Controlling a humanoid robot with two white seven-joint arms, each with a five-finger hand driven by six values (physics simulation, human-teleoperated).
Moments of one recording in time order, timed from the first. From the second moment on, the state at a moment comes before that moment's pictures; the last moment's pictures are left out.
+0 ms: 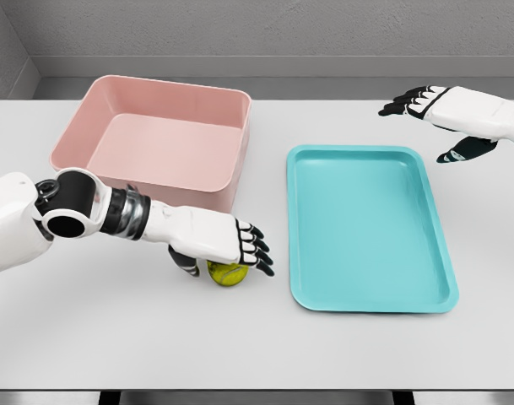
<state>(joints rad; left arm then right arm) -0.92 0.70 -1.18 -1.62 -0.31 -0.61 -0.55 -0.81 -0.99 0.80 -1.36 0.21 -0.61 0.33</state>
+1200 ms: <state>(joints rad) -0.88 0.68 -1.18 -1.56 -0.33 -0.61 -0.54 -0.81 -0.99 0.80 -1.36 0.21 -0.61 0.33</state>
